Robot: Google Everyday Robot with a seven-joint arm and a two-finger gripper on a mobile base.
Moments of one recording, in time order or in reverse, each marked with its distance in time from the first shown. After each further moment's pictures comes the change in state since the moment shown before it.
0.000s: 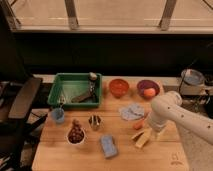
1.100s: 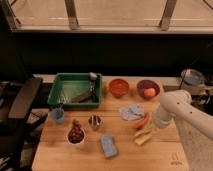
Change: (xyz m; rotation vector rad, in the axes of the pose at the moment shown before) arm 0.015 -0.006 -0.023 0.073 -0.086 0.122
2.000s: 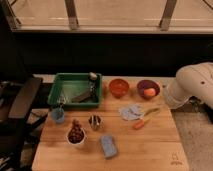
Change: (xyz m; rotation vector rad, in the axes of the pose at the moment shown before) arm -0.004 -0.035 -0.168 0.212 0.128 0.051
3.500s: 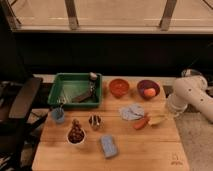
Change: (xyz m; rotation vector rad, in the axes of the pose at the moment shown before) arm 0.088 0.039 0.125 -0.168 0.017 0.310
